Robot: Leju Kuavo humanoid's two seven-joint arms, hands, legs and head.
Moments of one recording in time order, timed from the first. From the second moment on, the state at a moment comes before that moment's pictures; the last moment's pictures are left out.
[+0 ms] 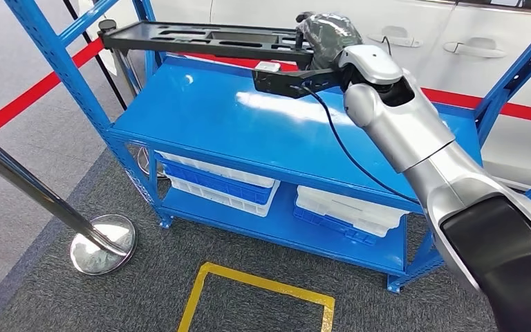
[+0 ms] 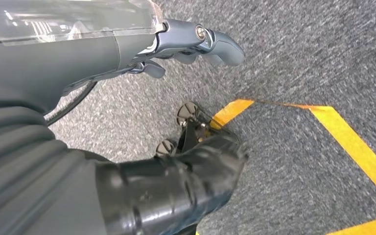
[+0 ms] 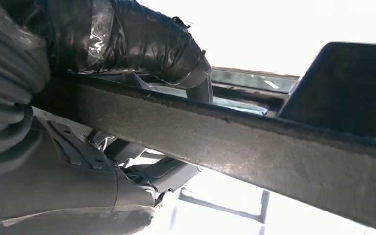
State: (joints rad) left arm -0.08 -0.22 1.07 -0.20 -0.74 0.04 -0.21; right arm -1.27 -0.08 0.29 -1.01 0.83 0.26 0.10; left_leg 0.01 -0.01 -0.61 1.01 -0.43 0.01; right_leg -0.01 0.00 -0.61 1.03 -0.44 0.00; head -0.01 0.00
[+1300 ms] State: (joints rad) left arm -0.09 -0.22 1.09 -0.20 -0.80 0.06 -0.23; right arm -1.23 -0.18 0.31 -1.12 0.79 0.24 0.04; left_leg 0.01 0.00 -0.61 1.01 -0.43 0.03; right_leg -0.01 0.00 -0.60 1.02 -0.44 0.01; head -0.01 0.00
